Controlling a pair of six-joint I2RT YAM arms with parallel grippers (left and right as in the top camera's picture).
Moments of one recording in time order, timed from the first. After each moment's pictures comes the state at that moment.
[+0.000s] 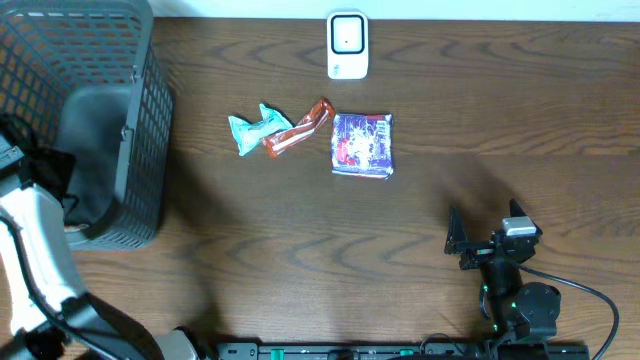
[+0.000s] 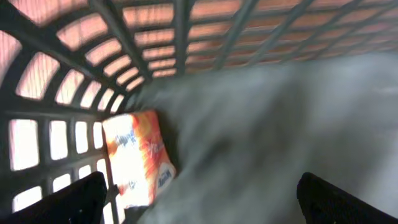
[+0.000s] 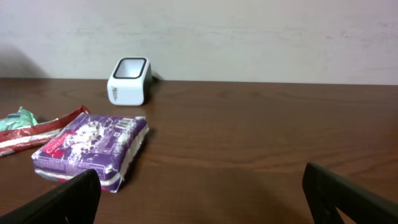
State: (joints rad) left arm 0.62 1.51 1.19 -0.77 -0.25 -0.75; right arm 0.03 0.01 0.01 -0.07 -0.08 0.02
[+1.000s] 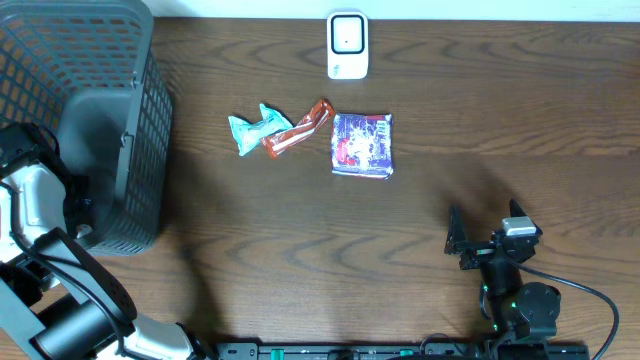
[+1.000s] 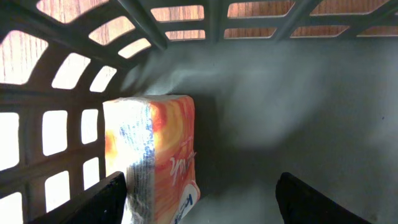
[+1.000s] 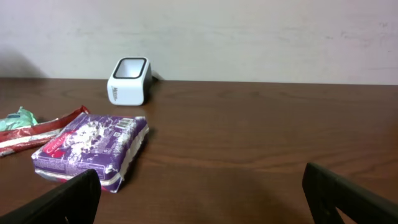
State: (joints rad) left arm 0.62 1.74 1.19 -0.78 -0.30 -0.88; right arm 0.03 0.01 0.01 -0.07 -0.08 0.02
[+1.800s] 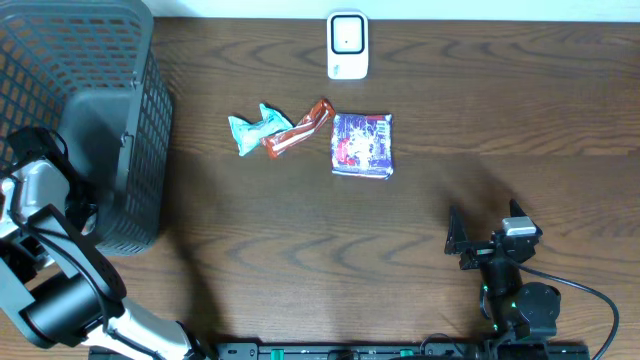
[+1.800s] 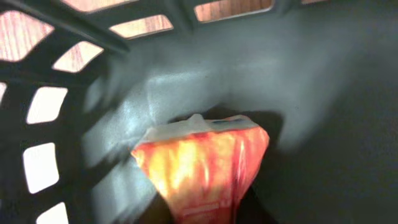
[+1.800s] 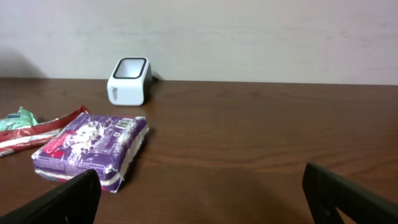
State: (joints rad) left arm 0.62 1.85 1.19 -0.73 -0.32 -0.73; right arm 0.03 0.01 0.01 -0.07 -0.08 0.02
